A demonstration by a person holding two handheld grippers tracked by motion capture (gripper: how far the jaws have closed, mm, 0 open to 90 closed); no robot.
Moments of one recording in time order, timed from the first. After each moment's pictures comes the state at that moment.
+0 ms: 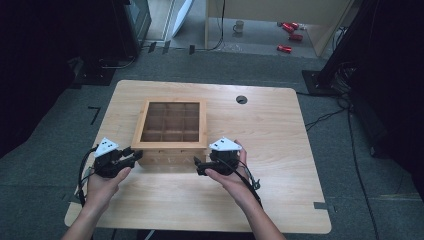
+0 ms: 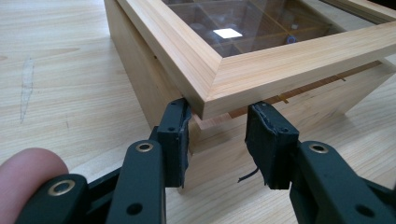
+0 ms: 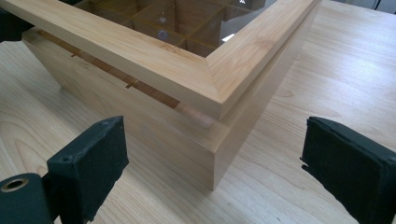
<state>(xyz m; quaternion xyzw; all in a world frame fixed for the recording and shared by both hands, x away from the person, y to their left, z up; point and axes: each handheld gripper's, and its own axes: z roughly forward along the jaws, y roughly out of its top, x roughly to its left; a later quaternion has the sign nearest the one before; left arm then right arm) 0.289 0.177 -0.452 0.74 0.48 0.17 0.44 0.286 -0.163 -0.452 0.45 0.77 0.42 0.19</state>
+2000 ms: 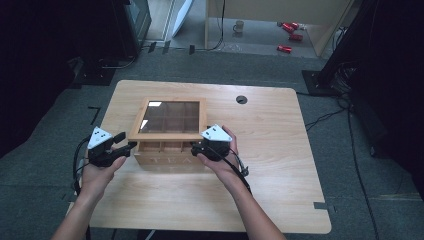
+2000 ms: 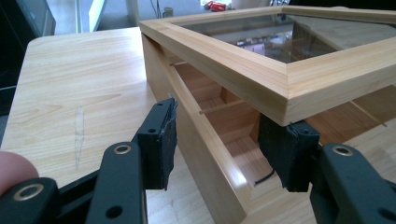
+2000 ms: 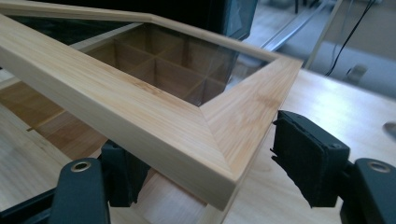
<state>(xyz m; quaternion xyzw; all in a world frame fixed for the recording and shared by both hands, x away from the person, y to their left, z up) 0.311 0.190 -0.436 0.72 0.46 0.24 0.45 0.320 -0.141 -0.444 0.41 0.73 0.46 0.28</state>
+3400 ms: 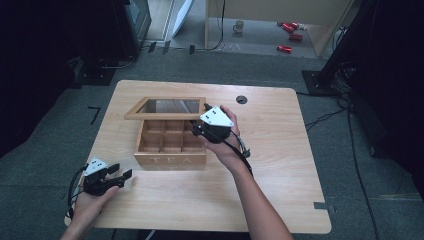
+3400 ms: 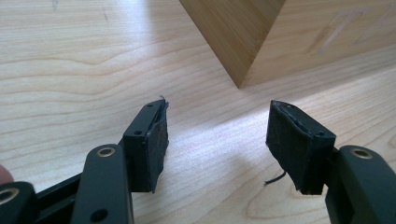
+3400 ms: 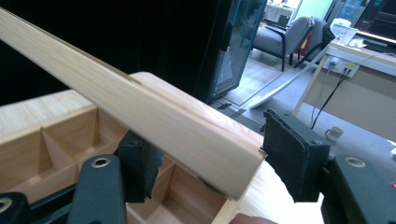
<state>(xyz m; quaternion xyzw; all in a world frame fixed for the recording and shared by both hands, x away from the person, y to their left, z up) 0.263 0.223 -0.513 0.75 0.50 0.16 0.40 0.351 -0.144 -0.400 0.34 0.71 0.50 0.35</state>
